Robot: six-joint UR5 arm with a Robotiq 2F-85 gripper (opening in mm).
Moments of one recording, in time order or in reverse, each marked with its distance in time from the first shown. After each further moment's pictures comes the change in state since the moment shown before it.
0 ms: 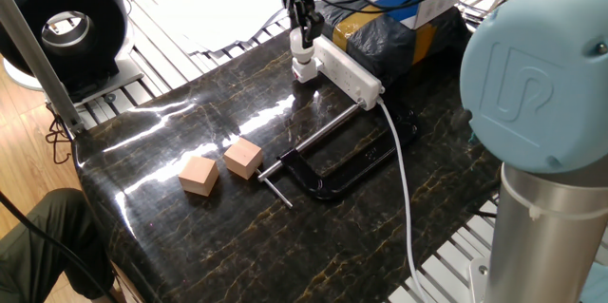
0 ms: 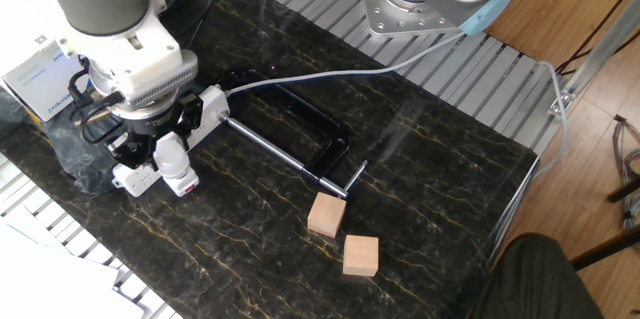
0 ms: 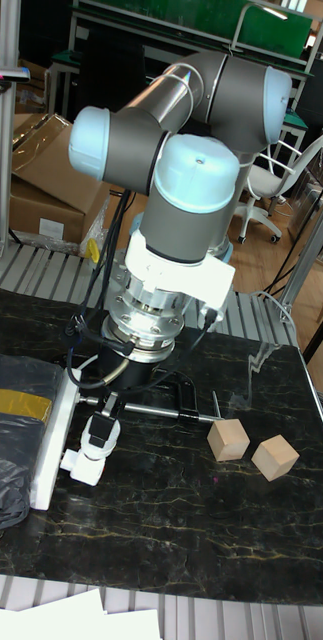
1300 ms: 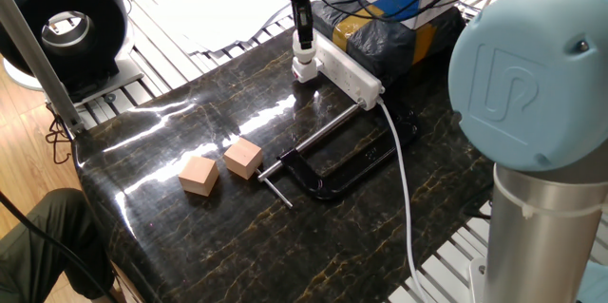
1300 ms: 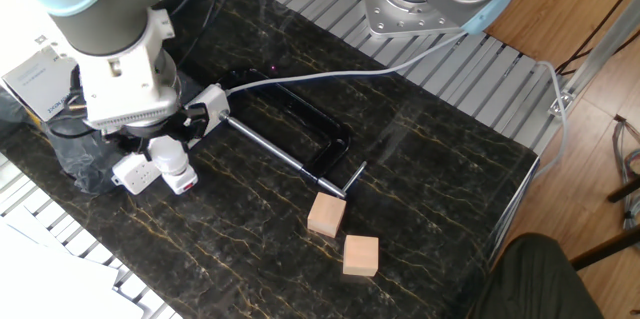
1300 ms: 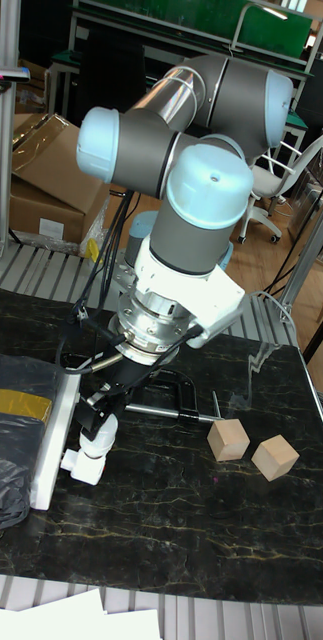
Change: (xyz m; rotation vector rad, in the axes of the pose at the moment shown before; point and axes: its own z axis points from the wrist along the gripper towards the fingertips) arm -0.001 0.022 0.001 -0.070 0.058 0.392
